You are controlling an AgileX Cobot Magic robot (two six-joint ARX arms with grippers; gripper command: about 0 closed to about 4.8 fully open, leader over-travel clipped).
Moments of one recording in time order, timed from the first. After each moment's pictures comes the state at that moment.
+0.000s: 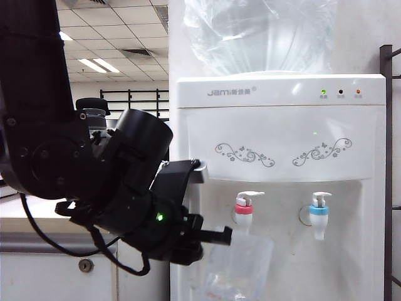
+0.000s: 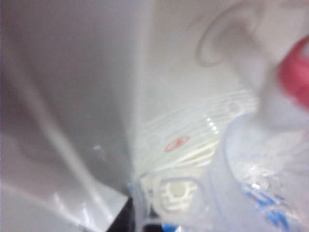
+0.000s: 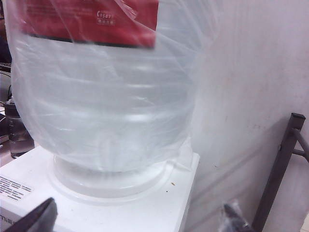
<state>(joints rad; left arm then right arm) -0.73 2.12 0.76 0.86 -0.13 -0.10 0.02 0.54 0.74 -0.09 -0.27 -0.05</state>
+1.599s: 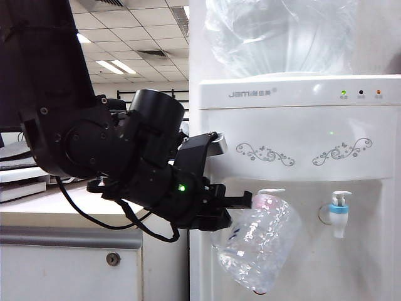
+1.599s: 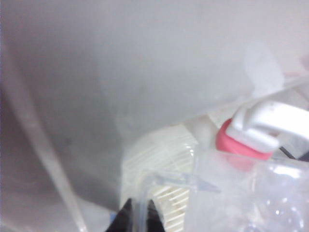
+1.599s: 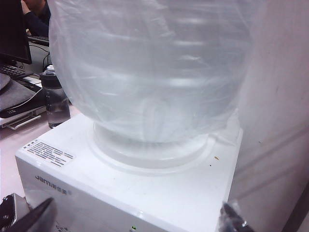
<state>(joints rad) -0.70 2.12 0.88 0.86 -0.02 -0.07 0.02 0.57 0.73 -0.18 -0.31 -0.05</state>
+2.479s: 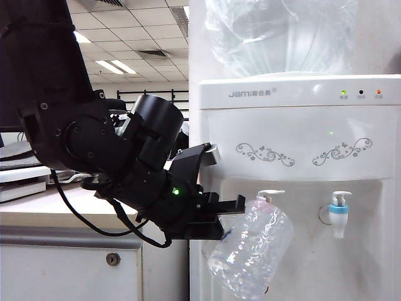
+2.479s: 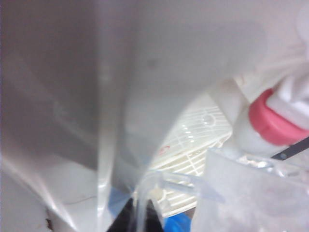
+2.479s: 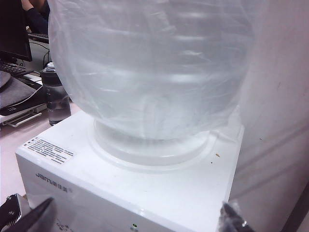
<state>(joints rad) -0.69 2.11 0.88 0.71 0.02 -0.16 0.02 0.57 0.73 -0.19 -0.31 -0.05</state>
